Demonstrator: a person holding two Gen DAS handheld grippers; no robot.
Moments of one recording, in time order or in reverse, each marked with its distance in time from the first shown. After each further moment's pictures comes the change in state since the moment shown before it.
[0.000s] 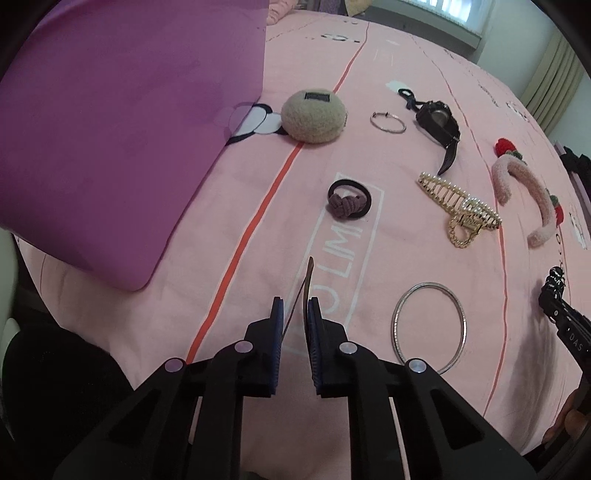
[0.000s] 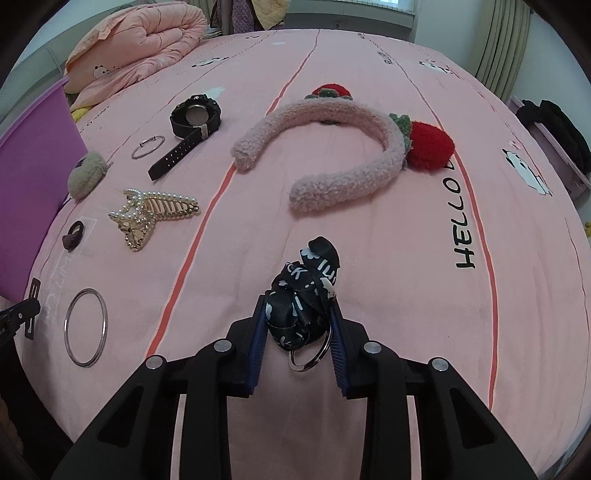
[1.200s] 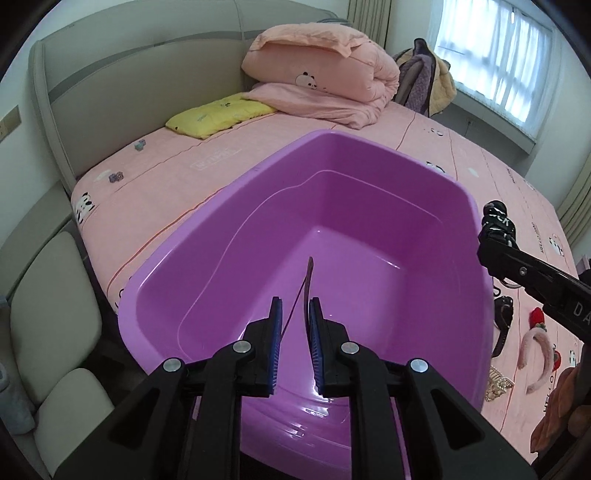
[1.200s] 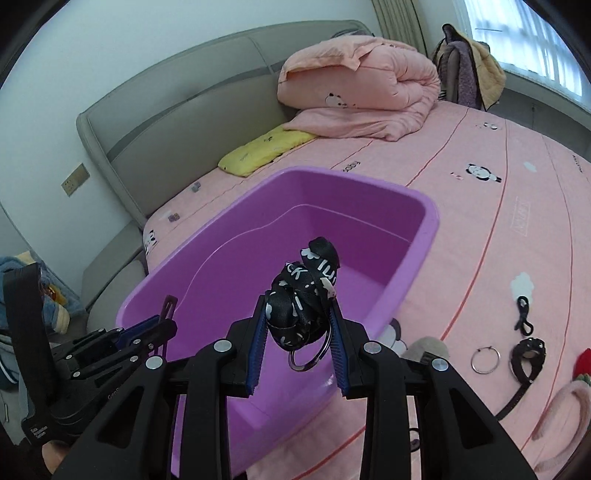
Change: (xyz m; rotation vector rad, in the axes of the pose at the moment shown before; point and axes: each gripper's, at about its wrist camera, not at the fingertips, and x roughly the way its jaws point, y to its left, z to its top) left arm -0.114 0.205 0.119 -0.260 -0.231 0.115; right arm -0.106 0.374 0.193 -0.427 -0.110 0.592
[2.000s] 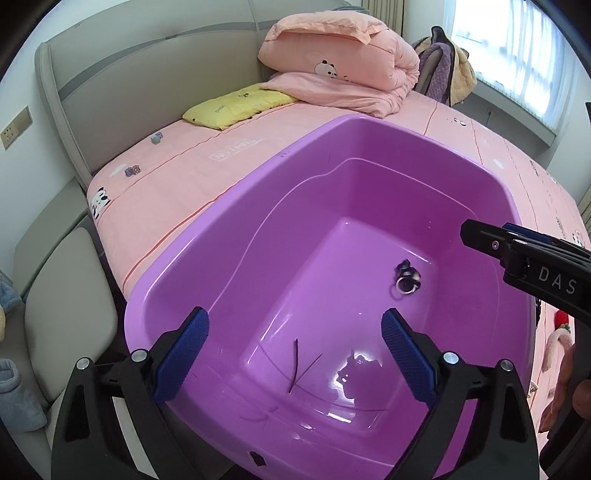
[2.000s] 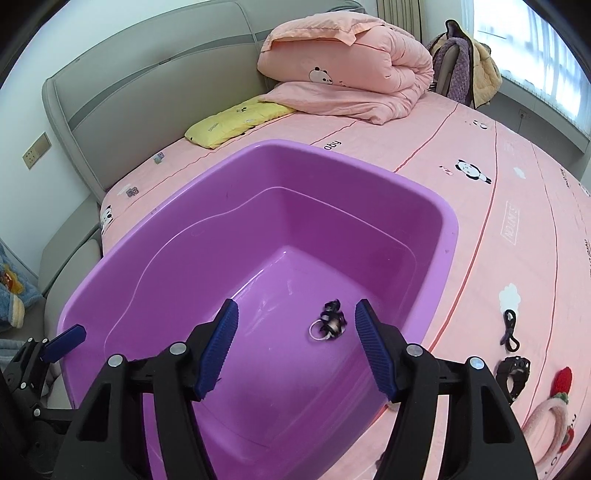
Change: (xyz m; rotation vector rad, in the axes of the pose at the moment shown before) left arm 0.018 -0.002 -0.005 0.004 0.027 0.101; right arm 0.059 0.001 0.012 -0.045 0.089 -0.159
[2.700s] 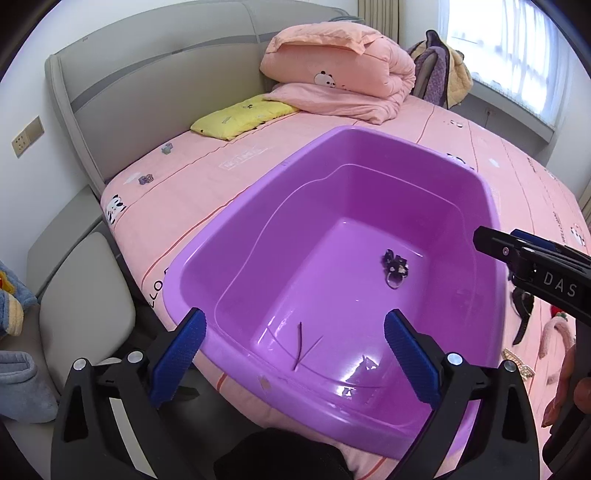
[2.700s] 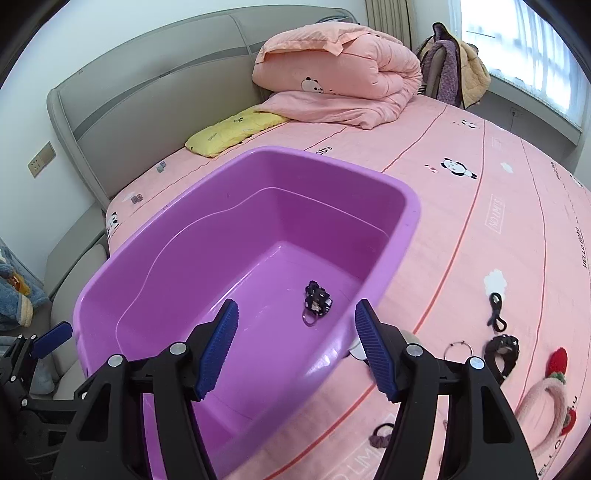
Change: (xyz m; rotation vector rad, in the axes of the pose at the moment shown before) left arm -0.047 -0.003 -0.018 0.020 -0.035 0.019; right arm -0.047 -0.014 -0.027 0.032 -0.045 0.001
